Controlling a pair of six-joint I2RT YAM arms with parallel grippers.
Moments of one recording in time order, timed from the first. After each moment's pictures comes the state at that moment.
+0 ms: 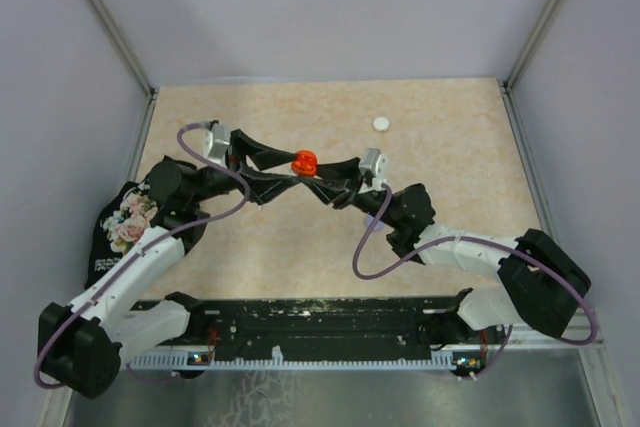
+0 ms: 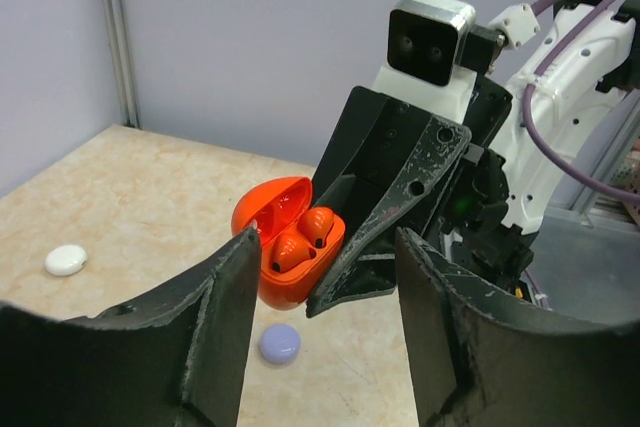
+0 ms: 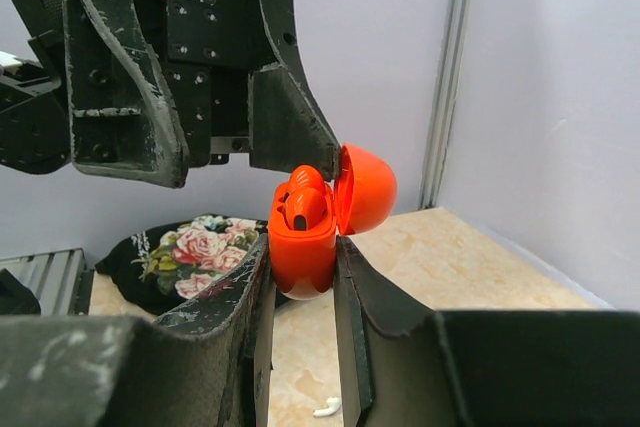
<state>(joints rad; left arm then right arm) -0.42 1.01 0.69 0.78 0.87 -0.46 0.83 1.31 0.58 1.24 -0.35 0.11</state>
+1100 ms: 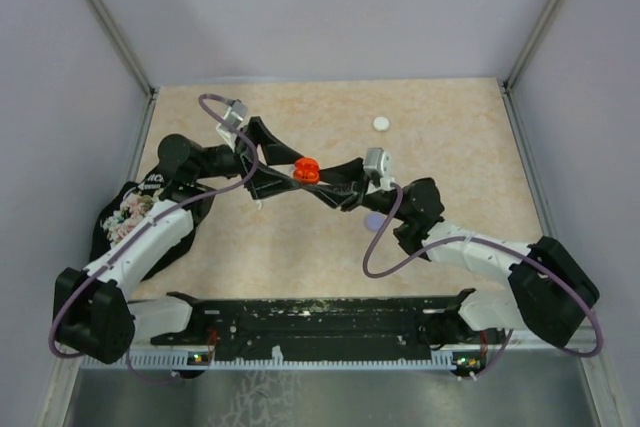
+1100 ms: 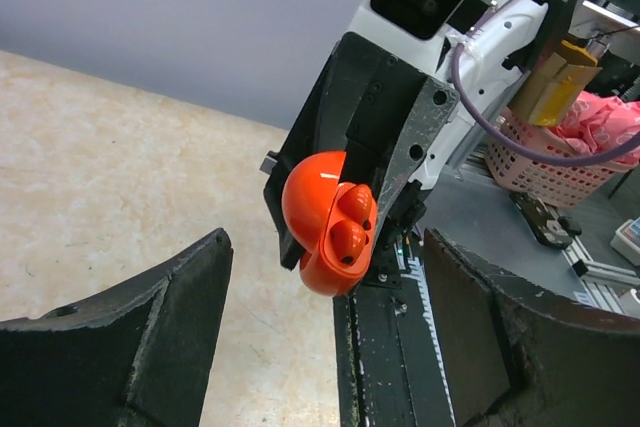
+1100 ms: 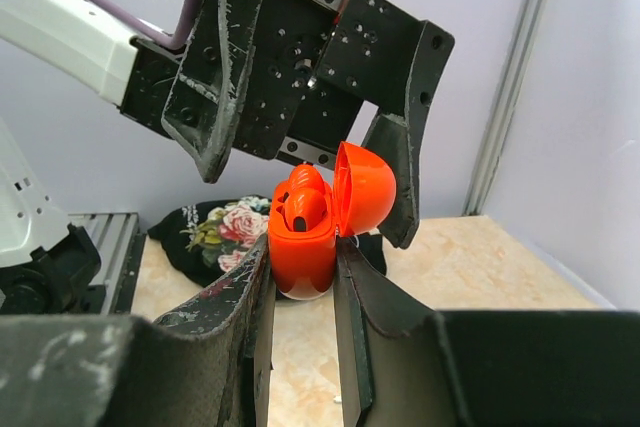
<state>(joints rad) -0.37 1.19 0.83 0.77 1.14 -0.70 0.76 1.25 0.59 1.17 -0.55 0.14</state>
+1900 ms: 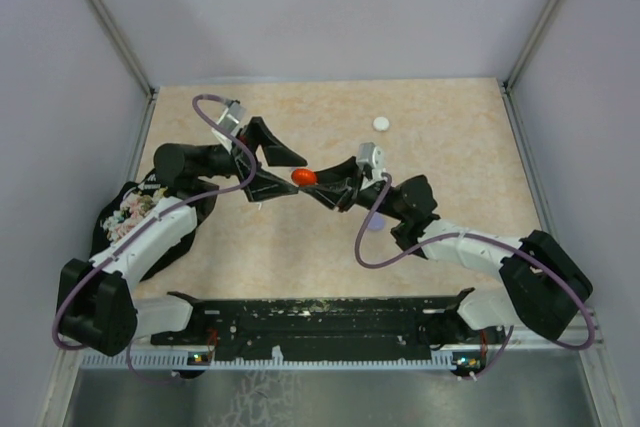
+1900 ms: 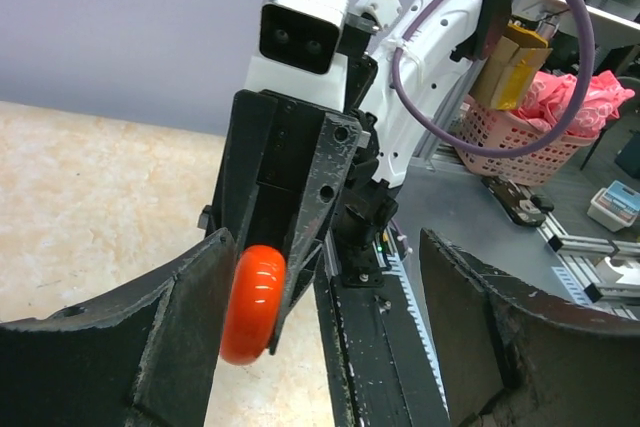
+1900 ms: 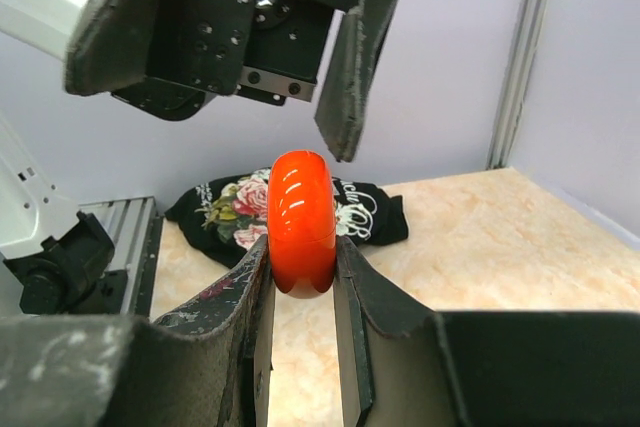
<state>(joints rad) -0.39 1.24 0.83 1.08 1.21 -0.89 0.75 1.30 0.59 1.14 -0.56 0.21</state>
